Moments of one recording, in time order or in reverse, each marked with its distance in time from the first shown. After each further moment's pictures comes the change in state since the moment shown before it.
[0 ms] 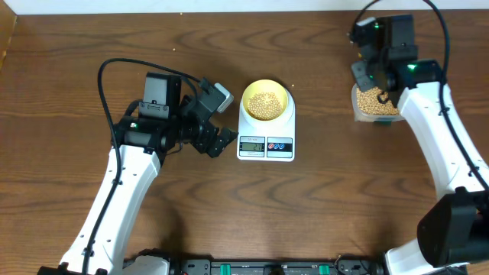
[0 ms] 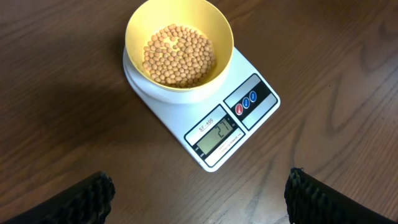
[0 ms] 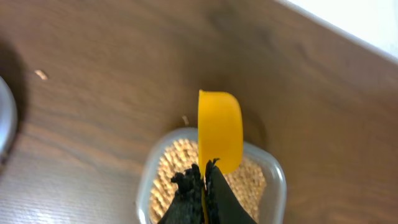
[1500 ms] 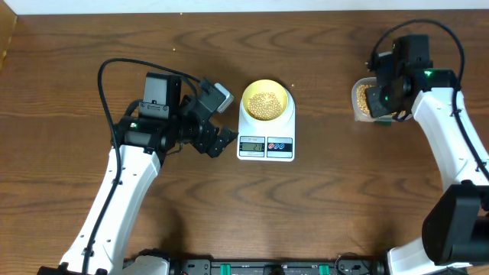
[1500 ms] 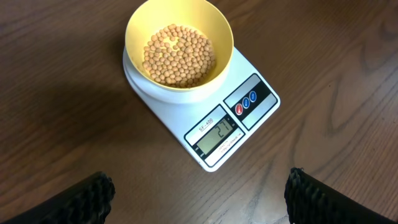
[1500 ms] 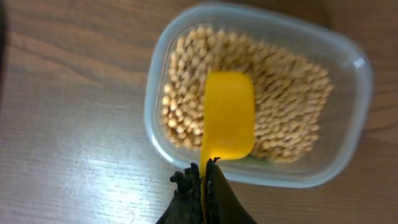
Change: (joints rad) left arm 0.000 0.000 0.000 0.000 0.000 0.000; right arm -0.099 -0.001 -0.119 -0.160 -0.134 0.084
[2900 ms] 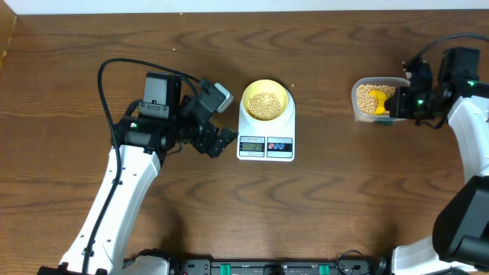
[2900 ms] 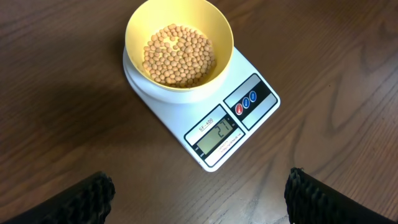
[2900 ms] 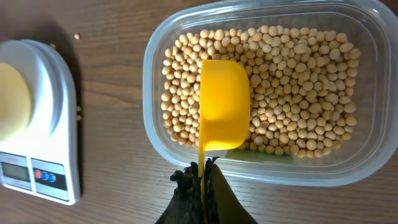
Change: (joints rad) left arm 0.000 0.000 0.000 0.000 0.000 0.000; right arm -0.254 0.000 -0.059 0.061 -0.431 0.112
